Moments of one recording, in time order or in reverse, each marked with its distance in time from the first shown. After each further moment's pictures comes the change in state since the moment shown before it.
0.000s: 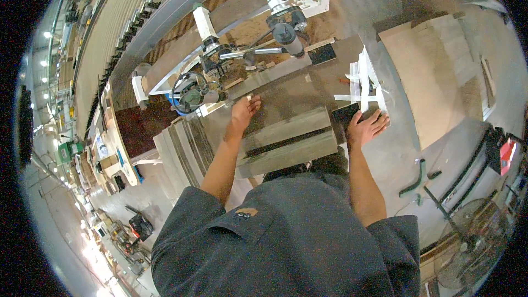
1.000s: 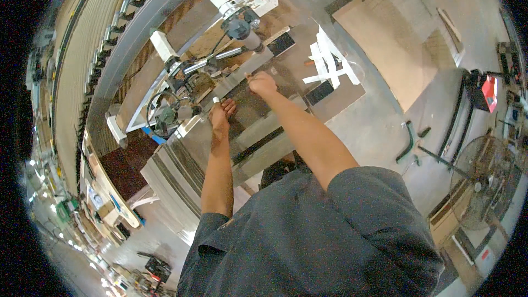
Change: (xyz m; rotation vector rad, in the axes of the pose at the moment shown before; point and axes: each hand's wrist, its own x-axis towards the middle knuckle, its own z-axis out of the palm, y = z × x) left_hand 0.016 -0.013 0.011 -0.076 0.037 0.187; right_hand -0.008 -0.251 0.080 0.888 -0.960 0.197
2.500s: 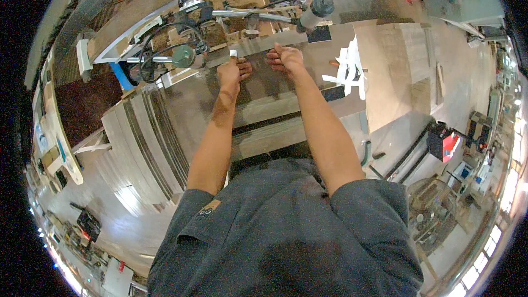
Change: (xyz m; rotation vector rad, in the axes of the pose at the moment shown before) left_hand 0.007 -0.002 0.030 -0.120 0.020 -0.183; right_hand -0.002 -0.033 -0.035 0.221 -0.239 0.359
